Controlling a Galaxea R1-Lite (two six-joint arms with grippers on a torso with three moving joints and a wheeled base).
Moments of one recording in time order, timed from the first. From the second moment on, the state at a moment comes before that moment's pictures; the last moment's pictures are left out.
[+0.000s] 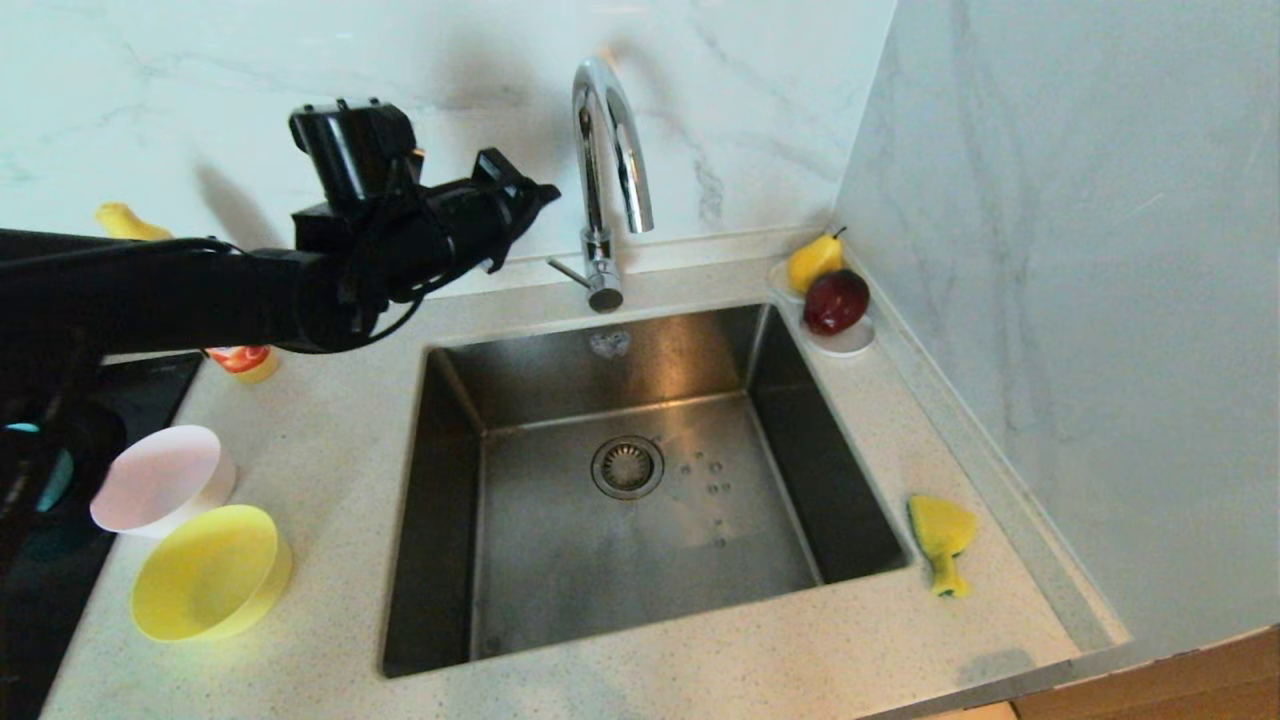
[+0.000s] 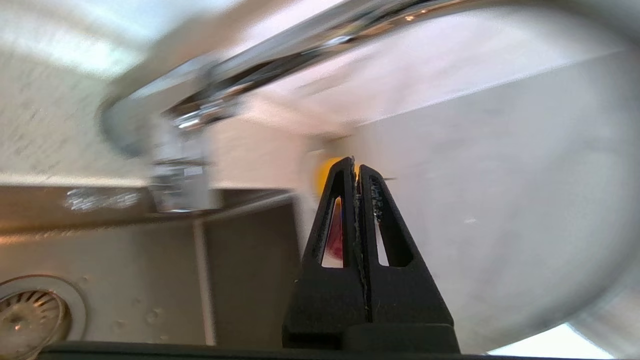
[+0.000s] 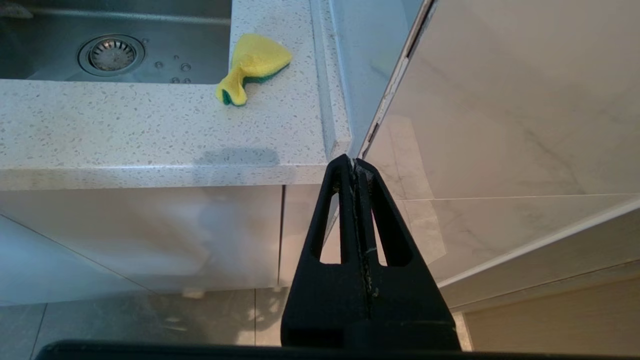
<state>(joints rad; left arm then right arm) -0.26 2.07 -1.72 -0.50 -0.28 -0.88 0.00 0.00 0.00 0.00 0.02 -0.11</state>
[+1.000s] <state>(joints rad) -0.14 1.14 -1.05 -0.11 0.60 -0.11 0.00 0.00 0.00 0.00 0.02 -0.11</state>
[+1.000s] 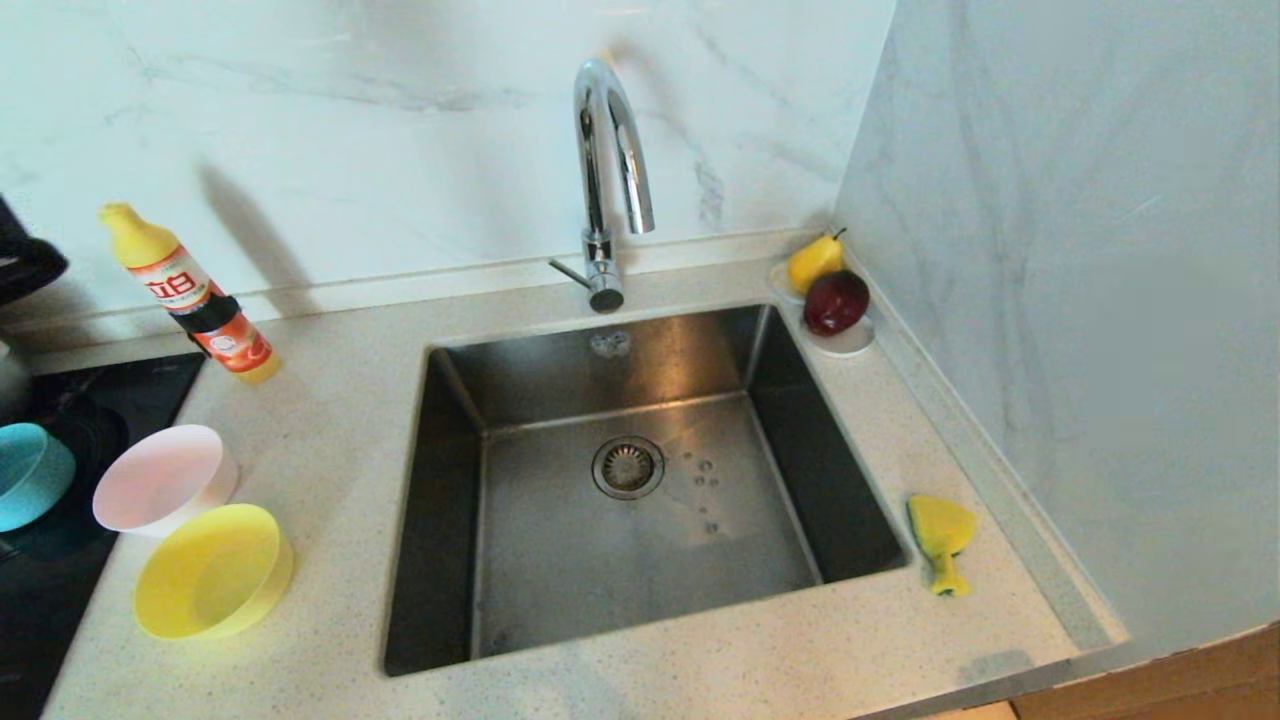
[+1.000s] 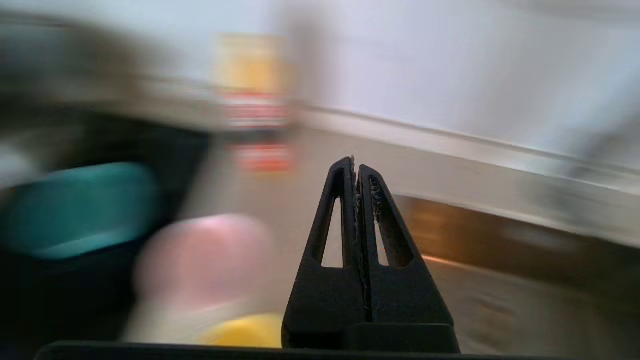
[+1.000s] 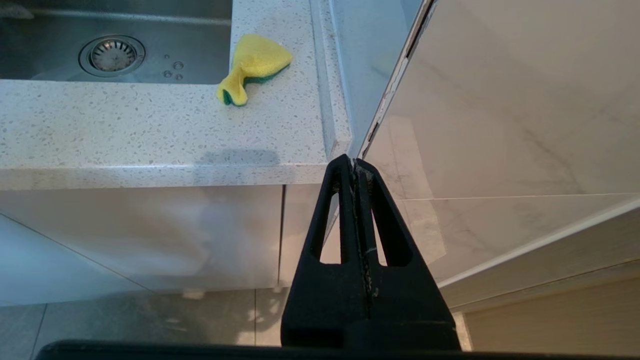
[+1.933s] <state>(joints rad) 0.42 1.49 -1.49 0.42 0.22 -0.11 0.00 0.00 0.00 0.00 0.02 -0.11</state>
